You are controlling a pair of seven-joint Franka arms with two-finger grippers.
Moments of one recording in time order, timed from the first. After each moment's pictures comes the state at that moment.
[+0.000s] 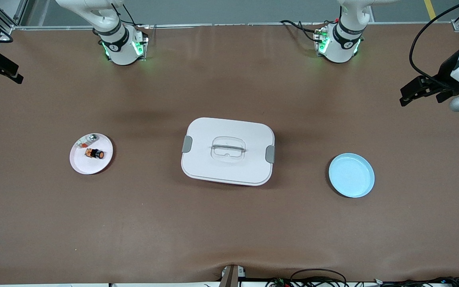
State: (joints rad) left arm 0.05 -0.01 -0.15 -1.55 0.01 1.53 -0.18; right arm 0.01 -0.16 -0.09 -1.67 -0.03 1.45 0.03
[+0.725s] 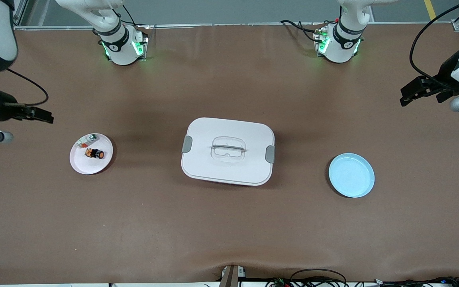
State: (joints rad) left arm 0.05 -0.01 -0.15 -1.55 0.01 1.53 -0.18; right arm 0.01 0.07 -0.09 -1.80 -0.04 1.72 0.03
